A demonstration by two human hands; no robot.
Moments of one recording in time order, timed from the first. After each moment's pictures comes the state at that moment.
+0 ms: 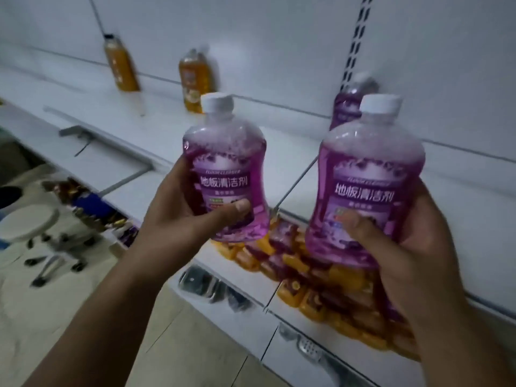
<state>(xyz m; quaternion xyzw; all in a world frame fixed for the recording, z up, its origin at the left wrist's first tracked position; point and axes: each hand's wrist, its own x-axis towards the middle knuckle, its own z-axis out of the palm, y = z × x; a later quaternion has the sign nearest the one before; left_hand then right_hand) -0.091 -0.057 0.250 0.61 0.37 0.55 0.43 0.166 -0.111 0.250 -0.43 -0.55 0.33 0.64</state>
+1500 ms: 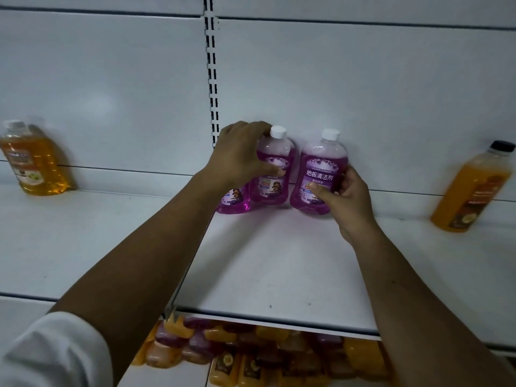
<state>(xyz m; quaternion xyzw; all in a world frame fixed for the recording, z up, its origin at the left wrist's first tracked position) 0.175 0.185 0.328 0.90 0.23 0.37 0.06 0.359 0.029 0.255 -0.56 -0.40 0.16 0.71</state>
